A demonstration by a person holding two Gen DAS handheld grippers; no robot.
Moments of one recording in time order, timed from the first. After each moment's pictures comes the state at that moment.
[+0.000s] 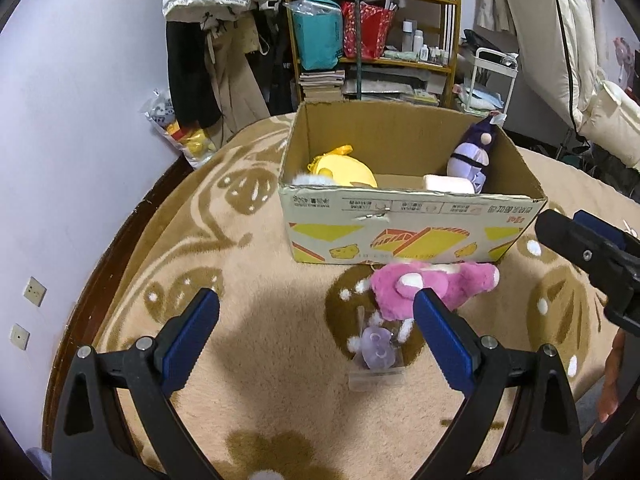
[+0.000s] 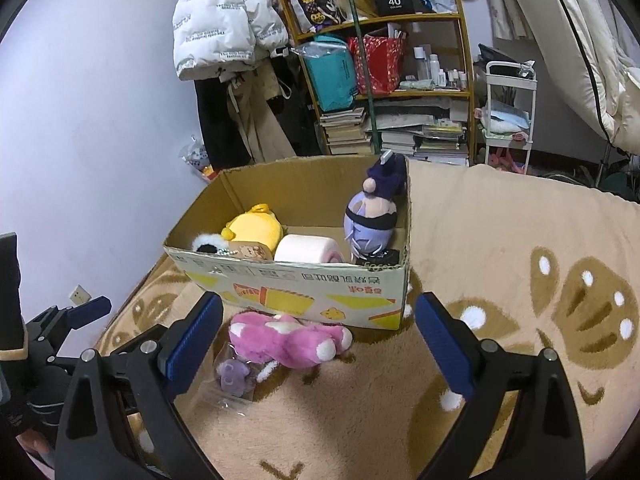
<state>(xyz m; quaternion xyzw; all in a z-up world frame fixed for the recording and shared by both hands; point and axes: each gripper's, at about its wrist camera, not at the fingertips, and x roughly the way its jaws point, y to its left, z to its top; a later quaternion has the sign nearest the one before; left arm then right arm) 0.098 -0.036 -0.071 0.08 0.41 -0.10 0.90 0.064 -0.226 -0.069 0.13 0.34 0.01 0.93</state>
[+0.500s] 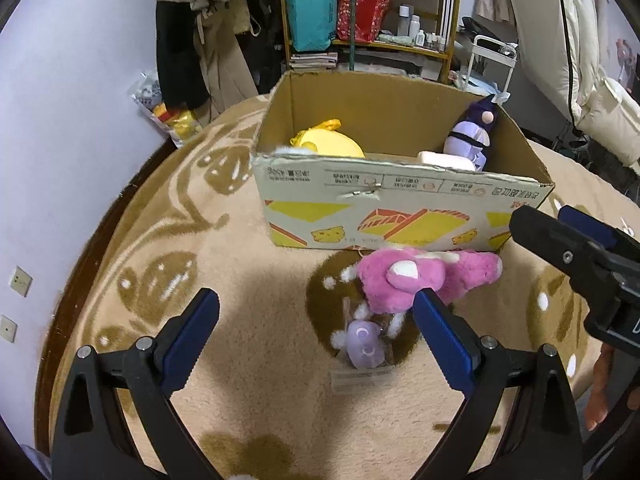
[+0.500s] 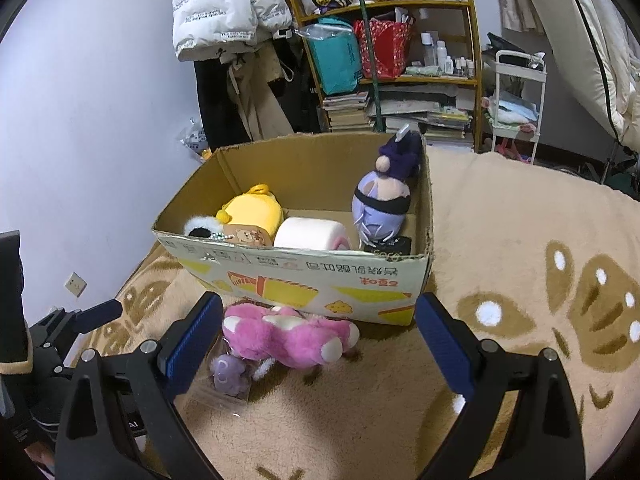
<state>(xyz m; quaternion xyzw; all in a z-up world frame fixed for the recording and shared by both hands) 0.108 -0.044 -0.095 0.07 0.44 -0.12 0.89 0.083 -0.217 -0.086 0.13 0.37 0.02 0.92</state>
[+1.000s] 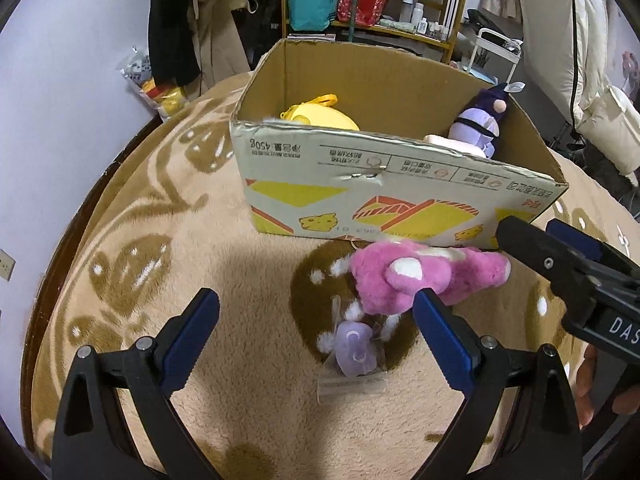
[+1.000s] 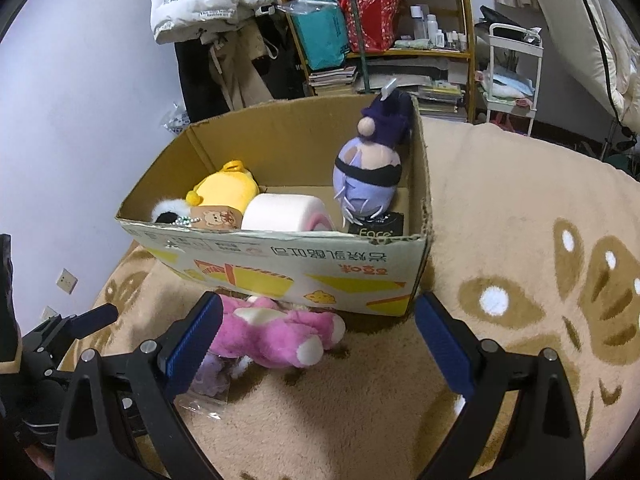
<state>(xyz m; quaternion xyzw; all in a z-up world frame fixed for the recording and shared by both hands) 0.127 -0.046 -0.117 0.04 0.47 -0.13 0.87 0.101 -0.225 -0.112 0.13 0.41 0.00 0.90</state>
